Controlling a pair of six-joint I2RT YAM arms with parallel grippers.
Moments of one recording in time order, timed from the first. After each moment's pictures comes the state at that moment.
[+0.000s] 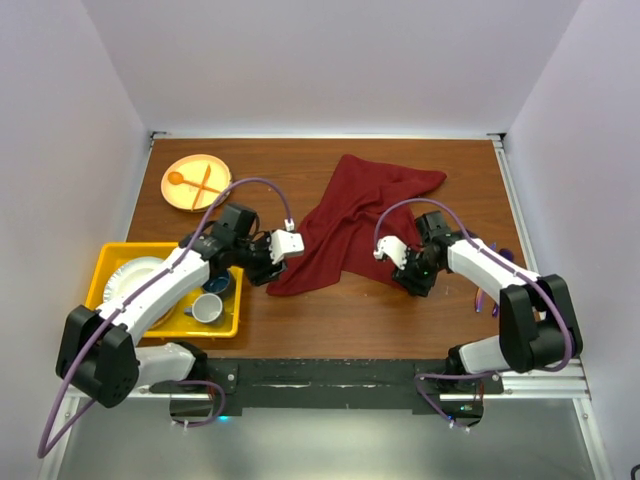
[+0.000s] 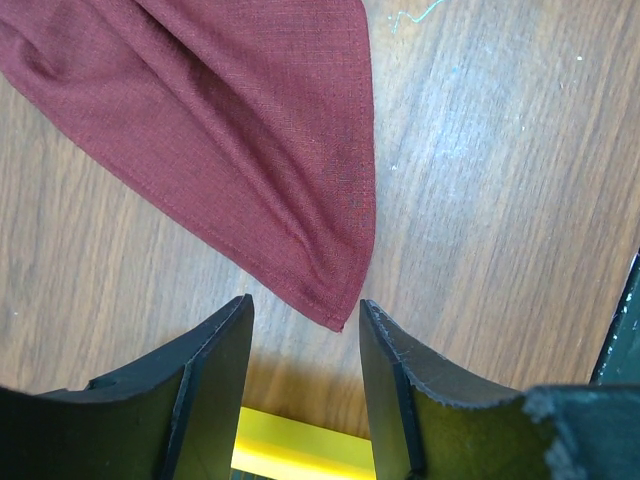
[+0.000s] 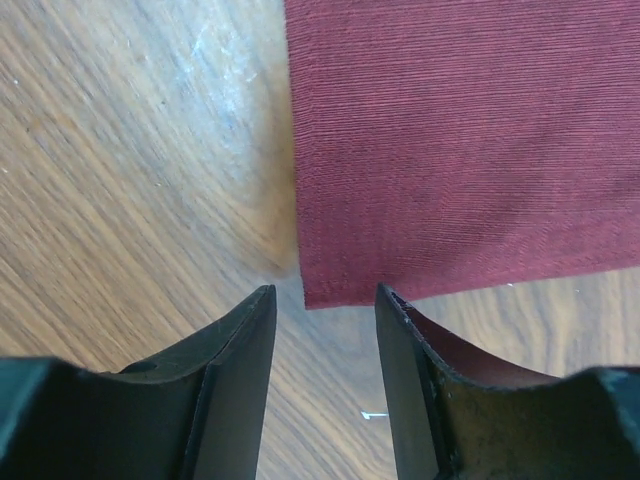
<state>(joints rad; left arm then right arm) -0.47 1.23 0.85 -0.59 0.47 0.69 0.26 1.41 0.78 -0.69 -0.27 -0.89</state>
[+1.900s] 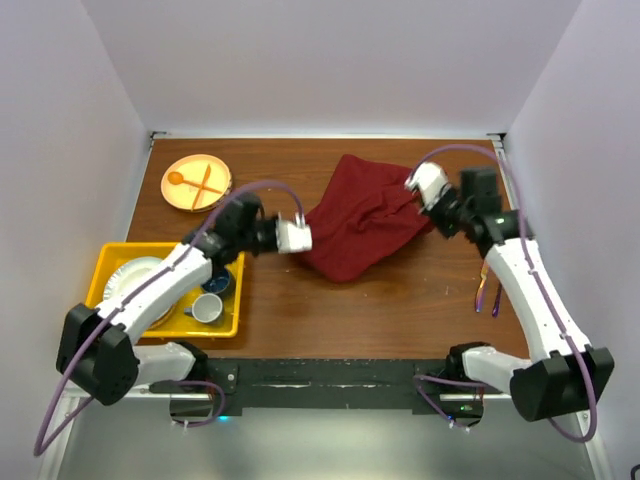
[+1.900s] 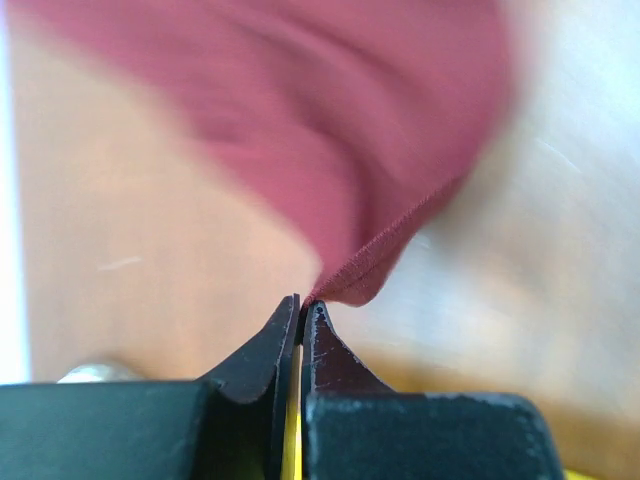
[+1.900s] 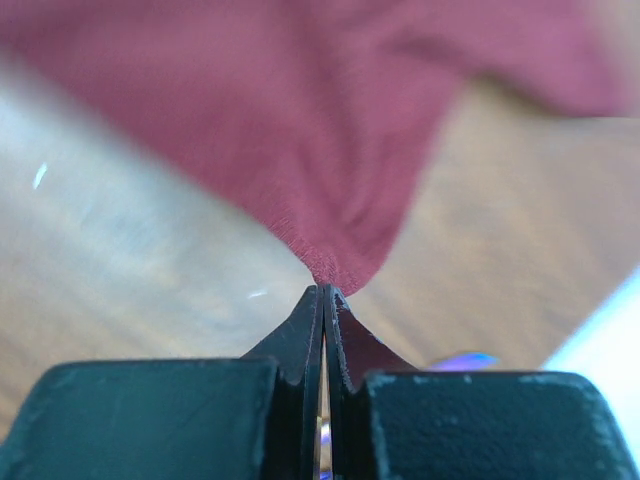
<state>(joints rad) -0.54 1.25 0.79 -0.39 0.28 1.02 0.21 1.16 1.05 -0.75 -0.16 -0.65</state>
